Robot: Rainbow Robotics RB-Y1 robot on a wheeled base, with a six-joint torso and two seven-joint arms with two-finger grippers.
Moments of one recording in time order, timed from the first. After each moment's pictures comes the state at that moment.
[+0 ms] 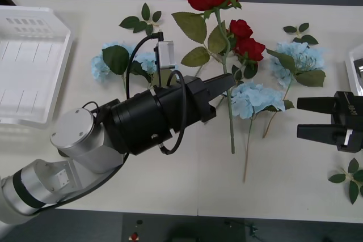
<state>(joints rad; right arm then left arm) 0.16 -1.08 -0.05 -1.97 -2.27 1.02 2.52 -0.35 0.58 -0.74 -1.98 2.32 0.19 -2.48</state>
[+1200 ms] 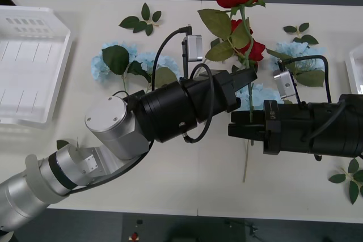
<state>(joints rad) -0.15 -1.05 0.44 -1.97 -2.30 0.74 2.51 -0.47 0.47 -0.78 -1.82 2.32 0.19 -2.48</state>
